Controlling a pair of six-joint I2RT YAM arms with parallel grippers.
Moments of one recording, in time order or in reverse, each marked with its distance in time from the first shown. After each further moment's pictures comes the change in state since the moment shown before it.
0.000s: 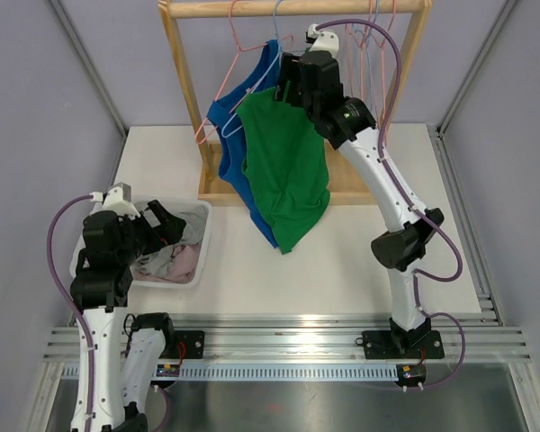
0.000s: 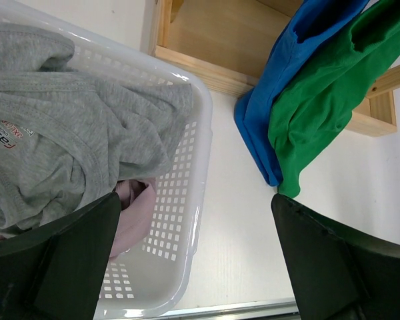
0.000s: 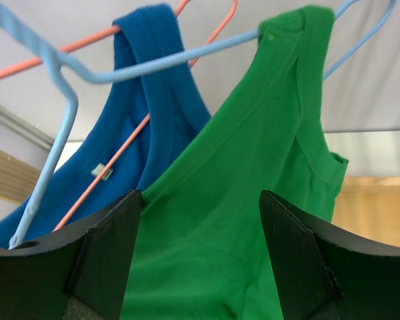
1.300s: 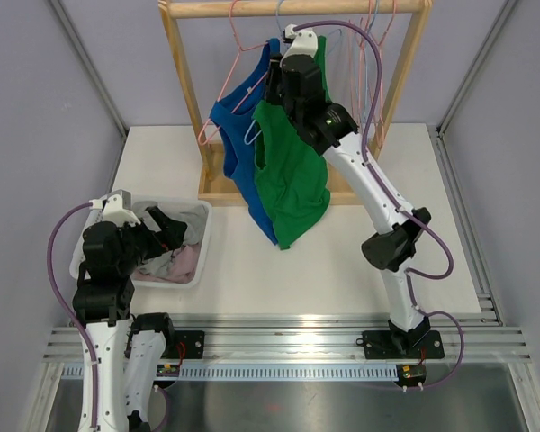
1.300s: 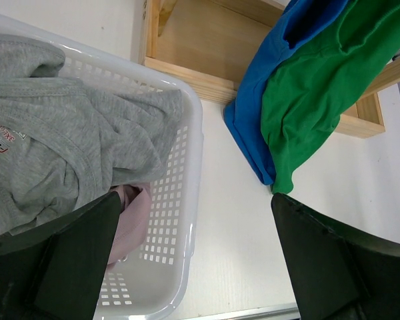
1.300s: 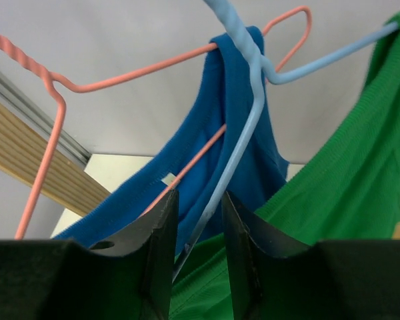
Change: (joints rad) left arm 0.000 -0.102 -0.067 0.053 0.021 0.003; right arm 0.079 0.055 0.043 0.132 -0.012 -0.048
